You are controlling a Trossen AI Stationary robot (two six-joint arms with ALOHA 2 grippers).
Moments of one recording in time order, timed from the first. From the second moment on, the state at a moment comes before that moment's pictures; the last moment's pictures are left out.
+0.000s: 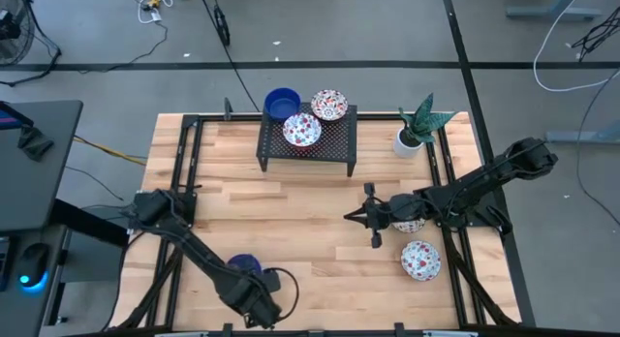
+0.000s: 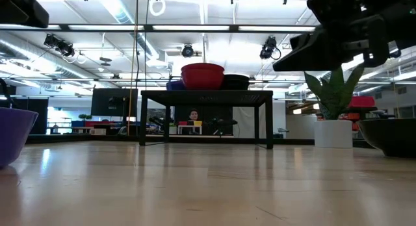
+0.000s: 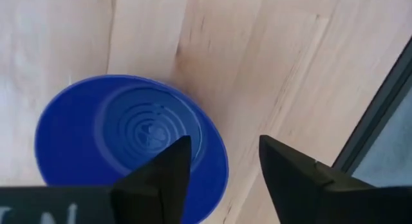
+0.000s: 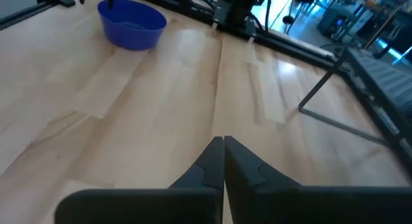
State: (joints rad) left arm -0.73 2.00 1.58 -1.10 -0.02 -1.00; right arm 0.30 1.28 0.41 0.48 0.27 -0.23
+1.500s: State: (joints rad) left arm -0.63 1.91 1.48 -1.28 0.04 -0.76; right arm 0.30 1.28 0.41 0.45 0.27 -0.11
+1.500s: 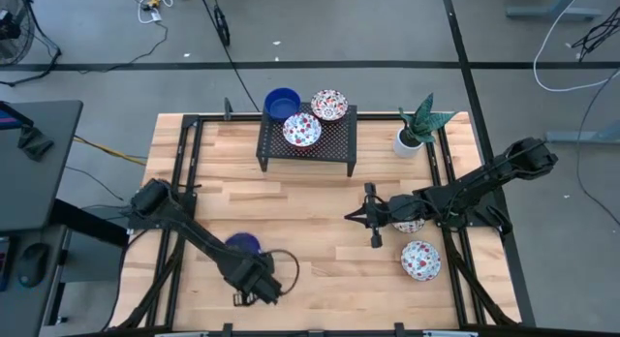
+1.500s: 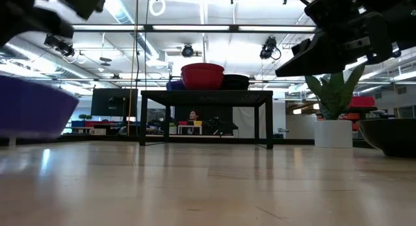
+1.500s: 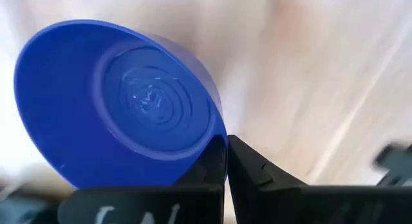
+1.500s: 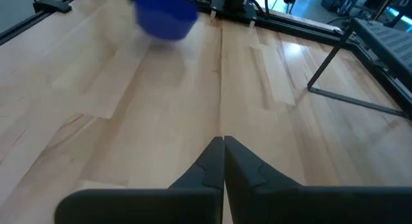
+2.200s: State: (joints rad) left arm 0.08 1.56 1.81 -1.20 -0.48 0.23; right arm 0.35 1.38 0.41 0.45 0.27 0.17
